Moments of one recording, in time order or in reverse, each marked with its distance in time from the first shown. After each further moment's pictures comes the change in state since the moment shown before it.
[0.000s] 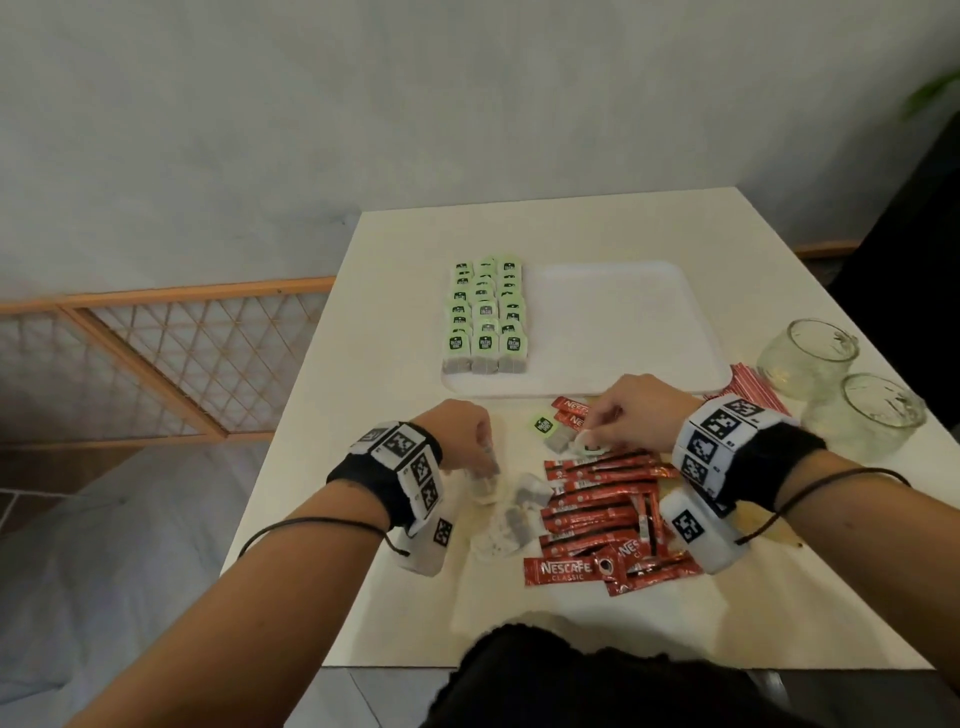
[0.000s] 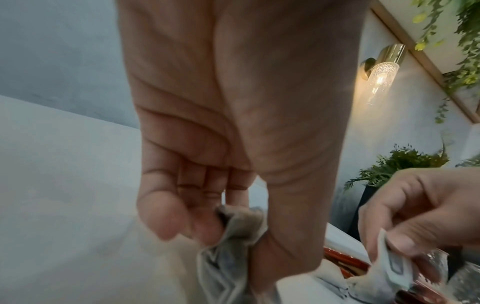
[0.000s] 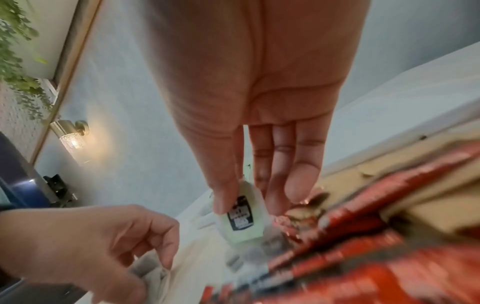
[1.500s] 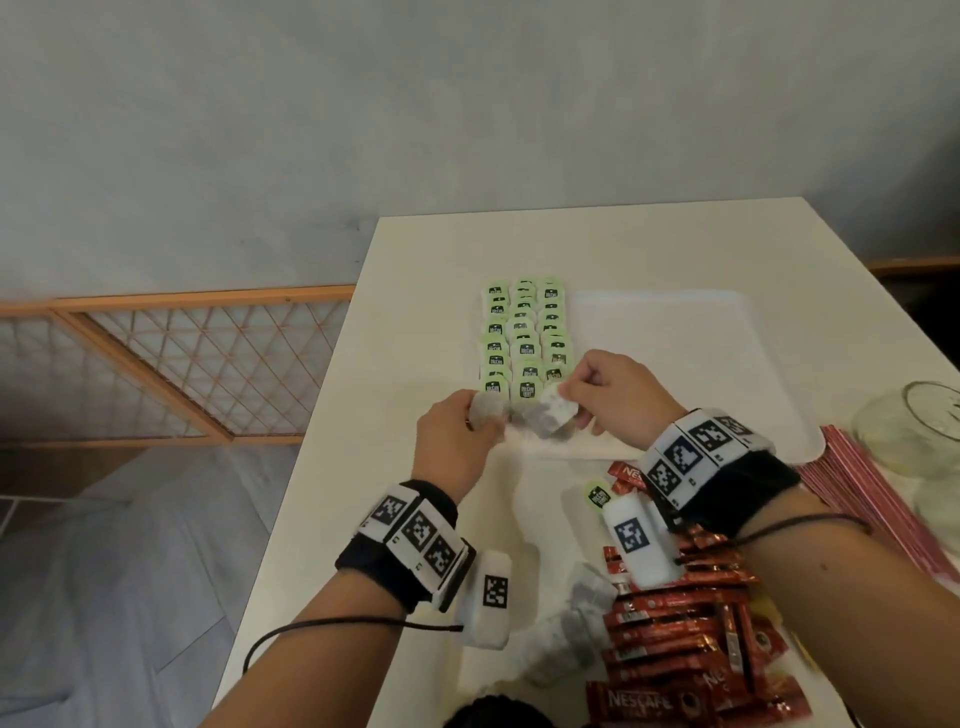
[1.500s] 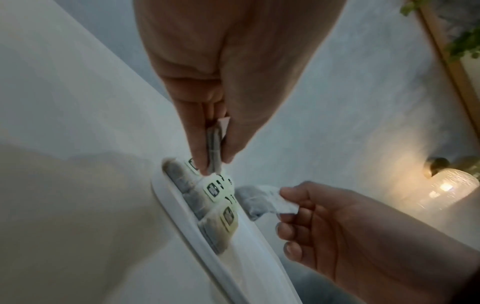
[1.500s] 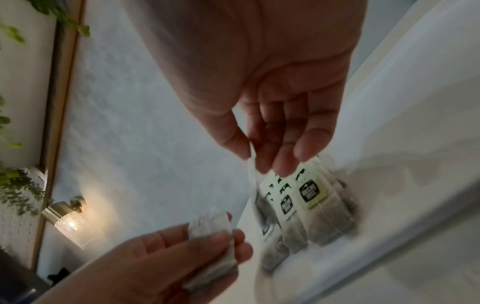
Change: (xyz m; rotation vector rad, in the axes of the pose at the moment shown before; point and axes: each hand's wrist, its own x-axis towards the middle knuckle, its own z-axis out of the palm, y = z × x) left_hand 0.036 -0.034 -0.025 -0.700 0.591 -0.102; right_hand 0.105 -0.062 -0.011 0.471 0.301 0.047
